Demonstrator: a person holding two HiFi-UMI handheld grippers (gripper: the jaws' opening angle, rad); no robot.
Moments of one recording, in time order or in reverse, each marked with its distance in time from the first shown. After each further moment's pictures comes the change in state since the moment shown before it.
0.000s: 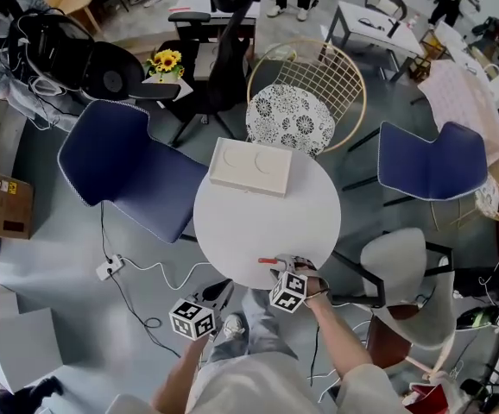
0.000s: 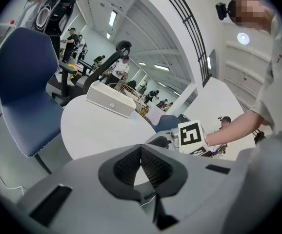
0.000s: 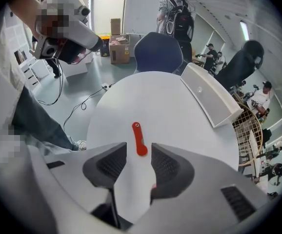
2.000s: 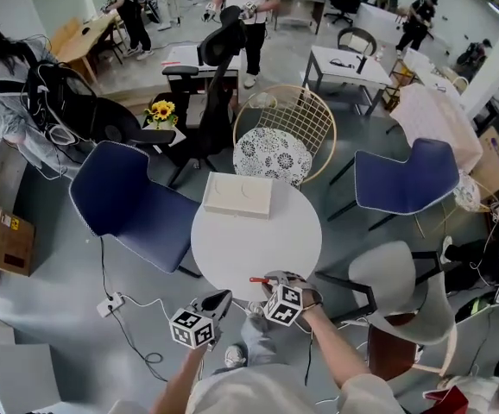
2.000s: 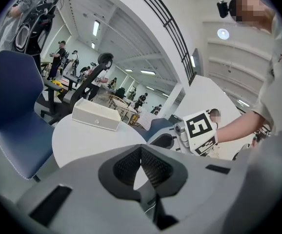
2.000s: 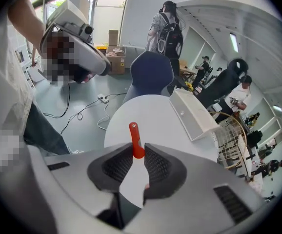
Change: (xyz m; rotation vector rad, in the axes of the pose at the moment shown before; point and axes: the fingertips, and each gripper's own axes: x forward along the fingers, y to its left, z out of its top) left arm -0.023 -0.044 0.030 0.155 -0.066 -0.067; right arm -0.081 0.004 0.041 0.023 -0.109 -0.088
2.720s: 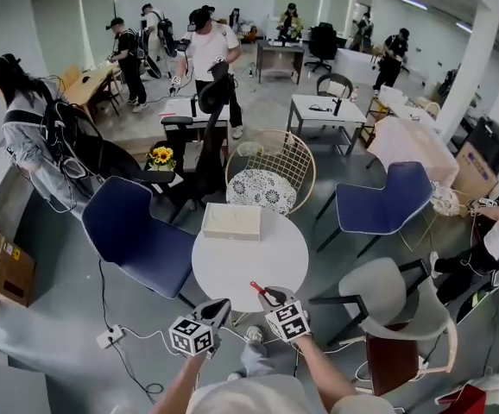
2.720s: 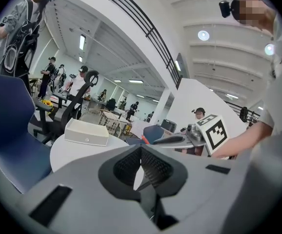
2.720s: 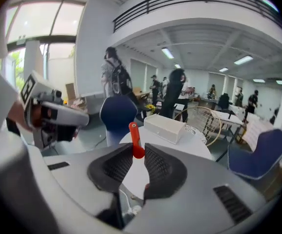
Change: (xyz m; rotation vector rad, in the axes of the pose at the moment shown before) left arm -0.035 -0.050 0.035 0.150 -0.114 -0.069; right arm -0.106 -0.004 0.036 0.600 -0.440 -0.259
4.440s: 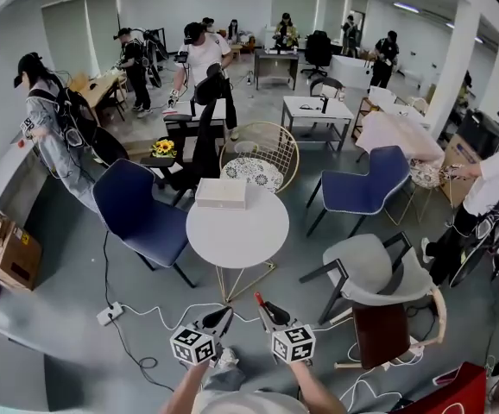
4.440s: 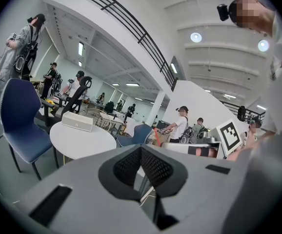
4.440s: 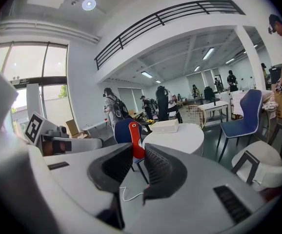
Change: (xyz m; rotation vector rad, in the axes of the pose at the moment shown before) left arm -0.114 -0.202 -0.100 0.012 -0.047 0.005; right arm -0.230 0.118 -0.097 0.313 -0.279 -0.014
